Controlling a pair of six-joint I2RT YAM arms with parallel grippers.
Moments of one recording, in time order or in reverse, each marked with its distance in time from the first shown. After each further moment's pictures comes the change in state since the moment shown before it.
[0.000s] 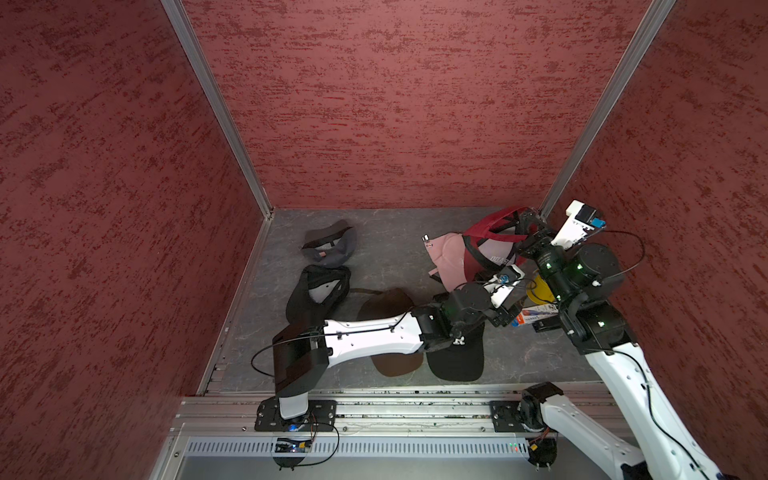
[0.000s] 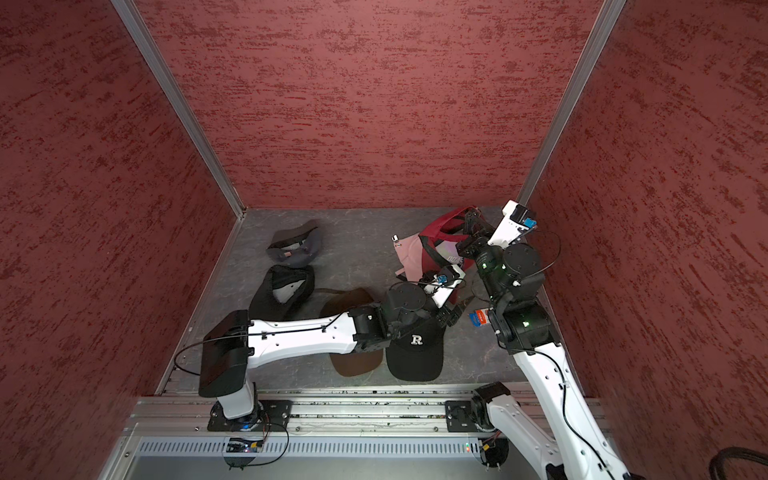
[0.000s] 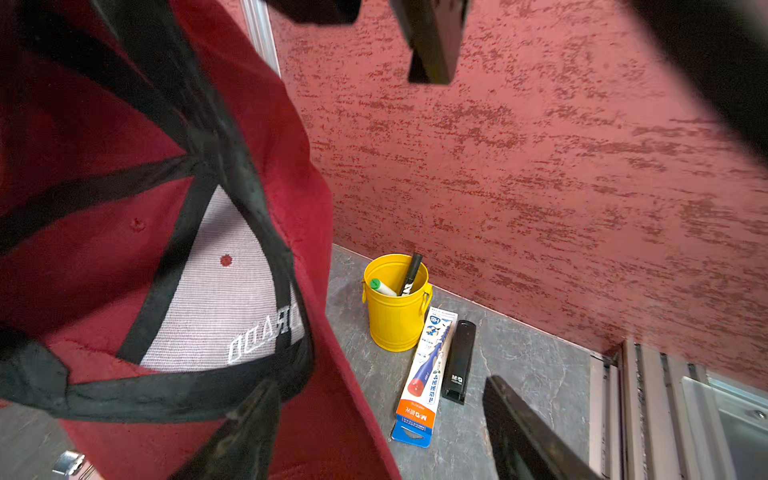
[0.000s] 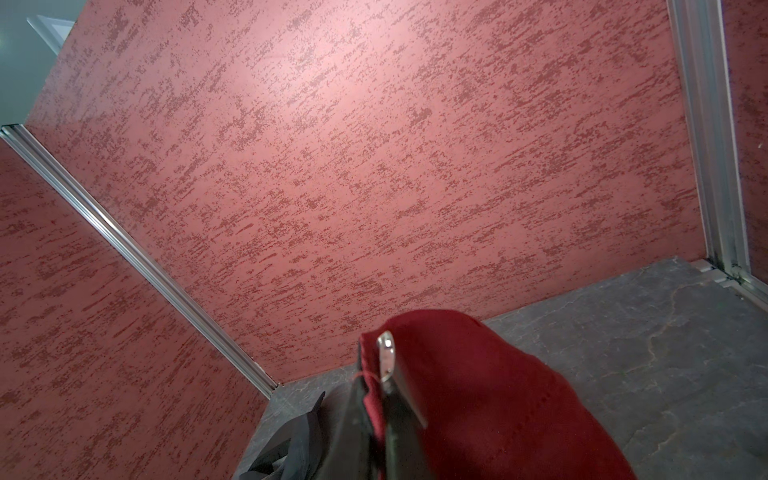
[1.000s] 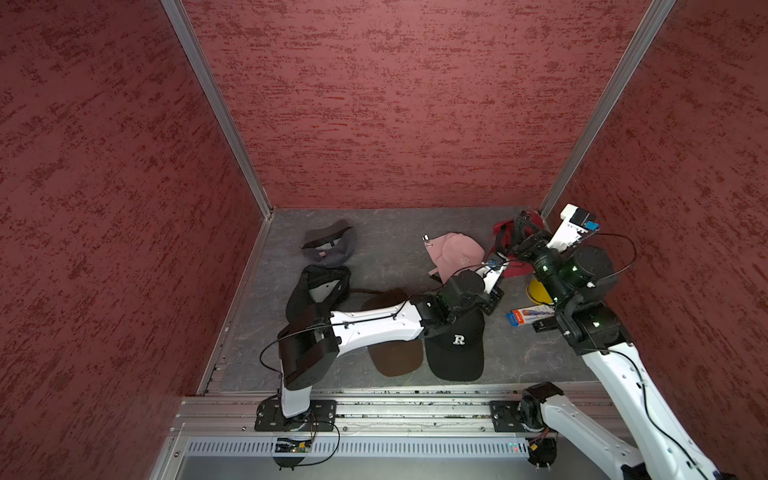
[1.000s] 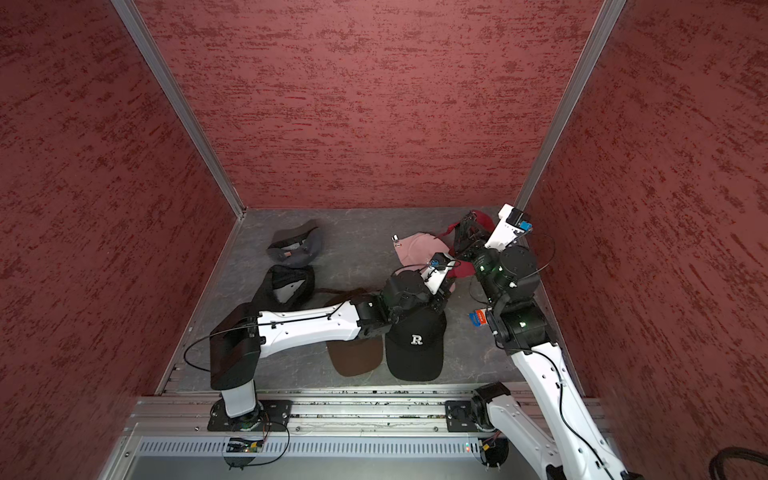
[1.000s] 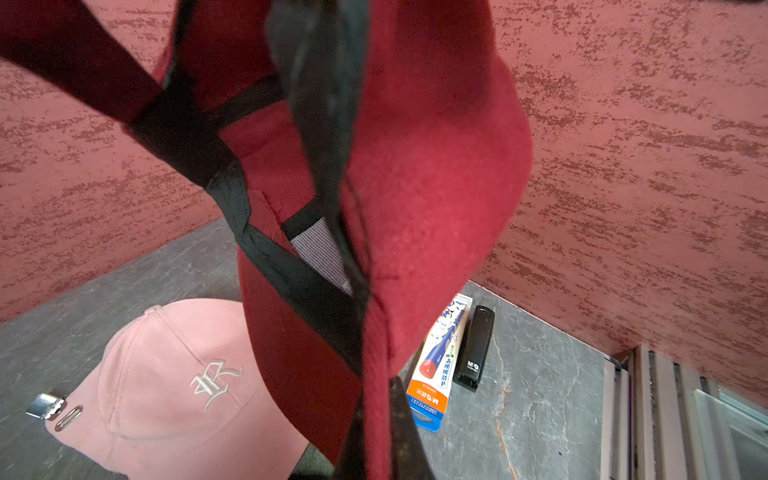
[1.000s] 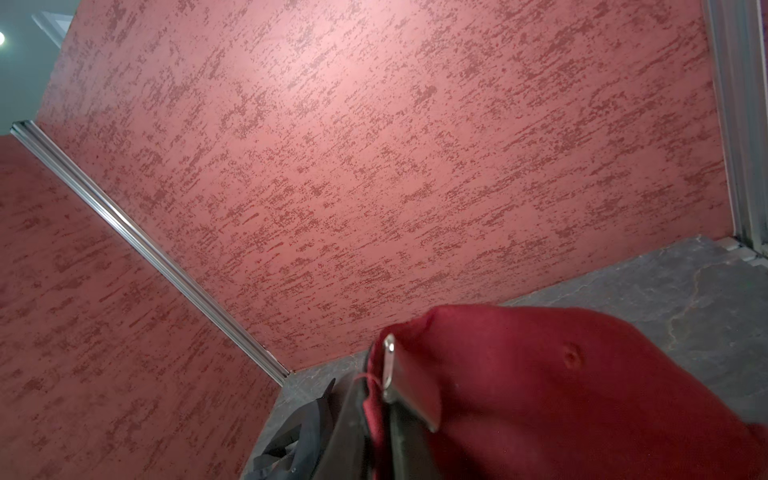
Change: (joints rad) left arm 0.094 0.002 -0.014 -0.074 0.115 -0.133; right arm 0.000 -0.008 -0.048 0.027 -0.060 0.027
